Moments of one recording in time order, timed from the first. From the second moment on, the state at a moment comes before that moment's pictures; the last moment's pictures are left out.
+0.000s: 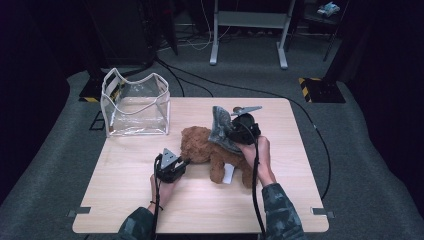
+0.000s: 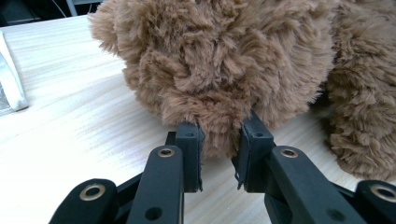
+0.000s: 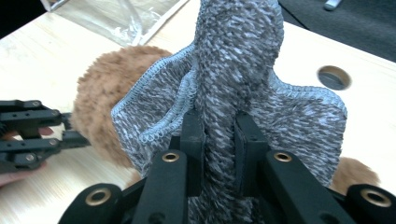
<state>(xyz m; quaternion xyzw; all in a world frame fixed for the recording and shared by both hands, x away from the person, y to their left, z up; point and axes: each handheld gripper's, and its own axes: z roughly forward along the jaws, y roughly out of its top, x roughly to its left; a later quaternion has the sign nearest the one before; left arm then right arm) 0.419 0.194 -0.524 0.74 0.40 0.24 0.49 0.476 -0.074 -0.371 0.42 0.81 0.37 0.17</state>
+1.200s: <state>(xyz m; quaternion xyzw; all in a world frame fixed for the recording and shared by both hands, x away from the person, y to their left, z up) 0.419 0.194 -0.524 0.74 0.39 0.25 0.49 0.483 -0.087 -0.395 0.45 0.82 0.29 0.19</state>
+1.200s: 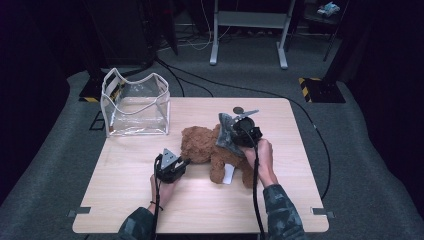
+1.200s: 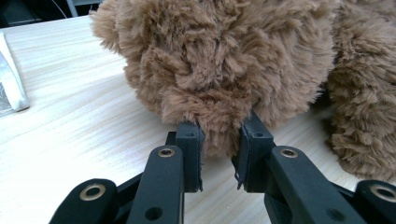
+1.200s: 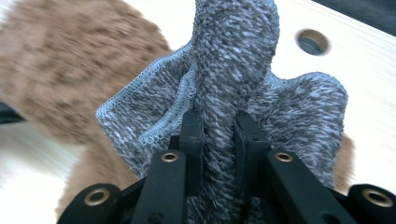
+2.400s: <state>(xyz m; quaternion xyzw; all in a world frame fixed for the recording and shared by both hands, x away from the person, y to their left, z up) 0.419 0.194 -0.524 0.74 0.39 0.25 0.49 0.493 0.023 -0.374 0.37 0.86 0.34 0.14</state>
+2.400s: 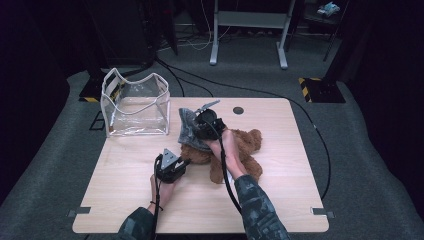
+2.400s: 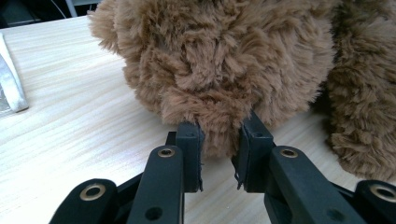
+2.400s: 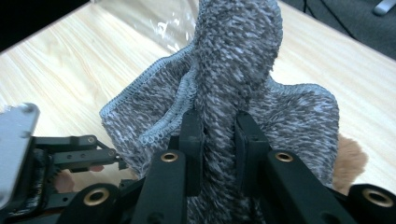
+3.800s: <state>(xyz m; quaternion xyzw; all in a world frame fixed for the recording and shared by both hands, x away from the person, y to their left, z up) 0.418 0.193 -0.524 0.74 0.39 0.25 0.48 0.511 -0.143 -0.414 0.54 0.77 0.28 0.20</state>
